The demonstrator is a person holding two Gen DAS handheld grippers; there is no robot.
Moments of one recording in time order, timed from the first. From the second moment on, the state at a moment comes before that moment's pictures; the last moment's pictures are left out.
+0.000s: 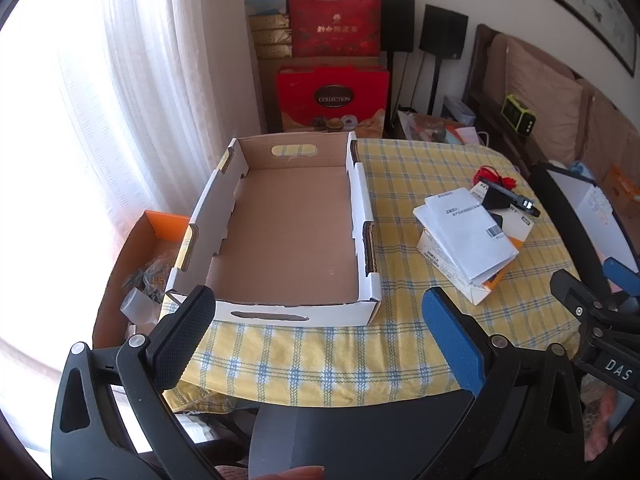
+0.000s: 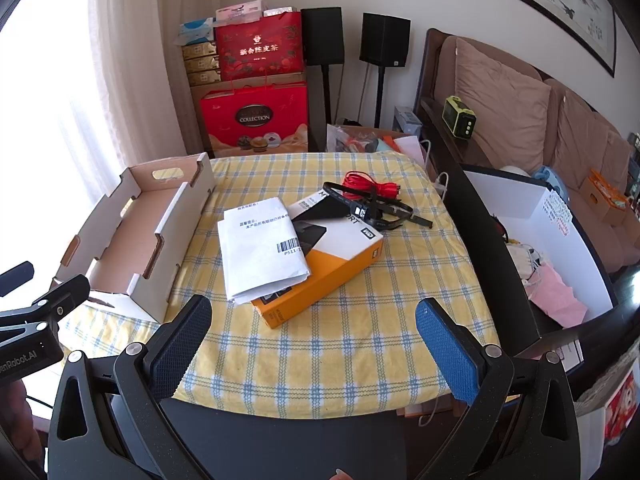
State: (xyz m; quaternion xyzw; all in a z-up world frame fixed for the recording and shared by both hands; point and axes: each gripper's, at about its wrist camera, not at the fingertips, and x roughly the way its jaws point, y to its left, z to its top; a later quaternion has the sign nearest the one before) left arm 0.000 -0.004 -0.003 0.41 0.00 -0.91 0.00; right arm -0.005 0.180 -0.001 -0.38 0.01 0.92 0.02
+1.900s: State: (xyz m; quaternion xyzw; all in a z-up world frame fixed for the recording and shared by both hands) left arm -0.097 -0.140 -0.067 0.47 0.03 -0.88 0.07; right arm -0.049 0.210 0.001 -0.39 0.02 0.92 0.01
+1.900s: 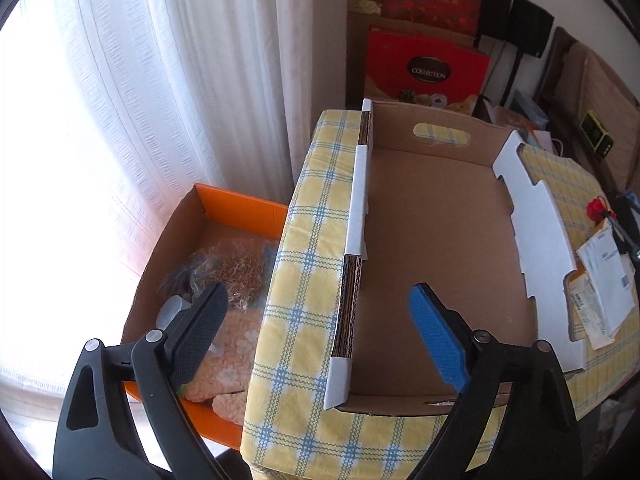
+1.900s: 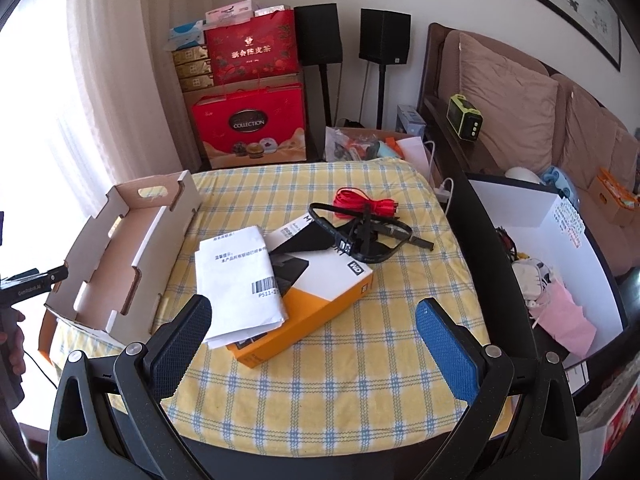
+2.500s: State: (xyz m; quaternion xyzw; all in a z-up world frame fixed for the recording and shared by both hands) left arm -0.106 -0.121 -0.102 0.51 -0.01 -0.86 0.01; right arm -0.076 0.261 -0.001 -0.40 0.06 0.92 0.02
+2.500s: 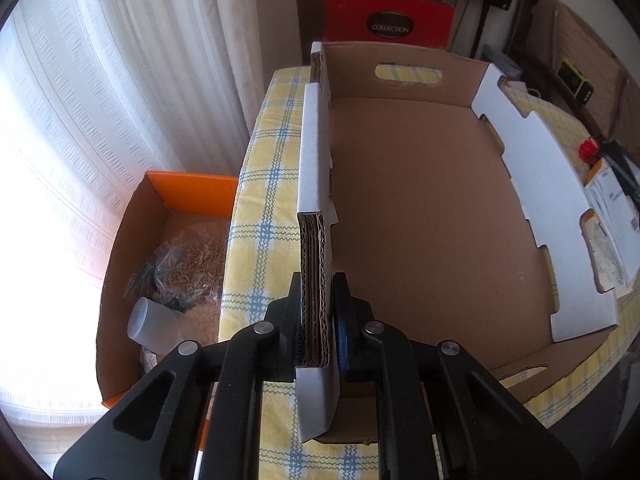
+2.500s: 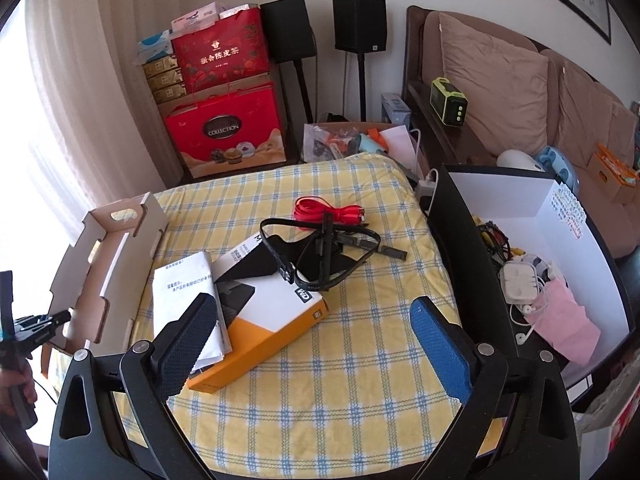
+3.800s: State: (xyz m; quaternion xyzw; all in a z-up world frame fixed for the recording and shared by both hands) left arm -0.088 -0.095 -0.101 0.51 0.00 -0.86 -0.04; right arm -0.134 0.193 -0.041 -0.47 0.01 0.88 -0.11
